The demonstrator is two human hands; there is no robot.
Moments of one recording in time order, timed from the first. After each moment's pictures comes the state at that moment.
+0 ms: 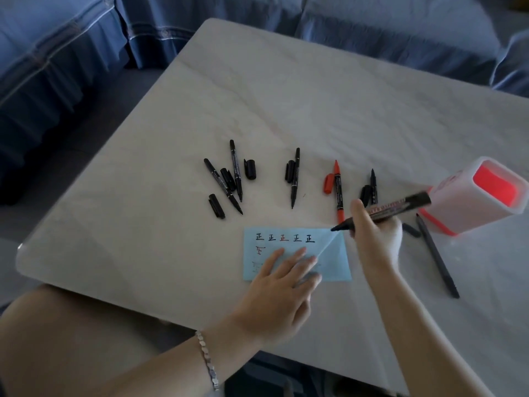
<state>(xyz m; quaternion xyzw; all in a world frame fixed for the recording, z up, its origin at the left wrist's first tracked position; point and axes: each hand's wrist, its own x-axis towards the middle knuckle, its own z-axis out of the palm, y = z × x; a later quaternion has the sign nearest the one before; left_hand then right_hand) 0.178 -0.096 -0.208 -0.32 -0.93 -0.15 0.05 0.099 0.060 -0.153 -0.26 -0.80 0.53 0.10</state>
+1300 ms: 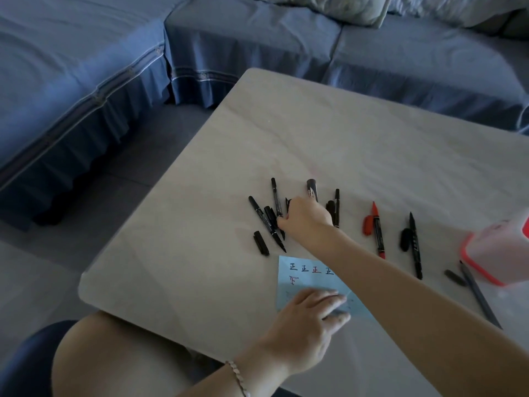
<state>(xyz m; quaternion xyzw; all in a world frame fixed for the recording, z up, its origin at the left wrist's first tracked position) 0.159 -0.128 -0.211 -0.35 -0.90 -0.24 0.04 0.006 -0.087 -0.140 0.02 -0.97 0.12 -0.19</state>
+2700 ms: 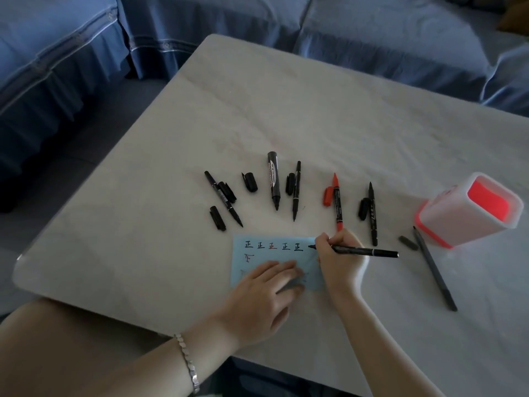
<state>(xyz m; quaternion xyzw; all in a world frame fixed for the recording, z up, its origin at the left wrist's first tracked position) 0.161 -0.127 -0.203 -0.36 -0.91 -0.19 0.01 0.110 0.027 -0.192 -0.24 -0.79 0.55 0.13</state>
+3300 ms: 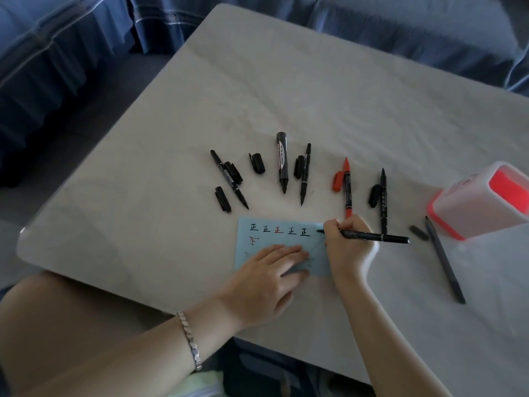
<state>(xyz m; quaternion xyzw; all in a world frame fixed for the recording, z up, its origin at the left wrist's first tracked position) 0.161 -0.127 -0.199 -0.35 -0.92 -0.17 -0.01 0.107 0.026 -0.196 -0.24 -0.82 0.50 0.17</state>
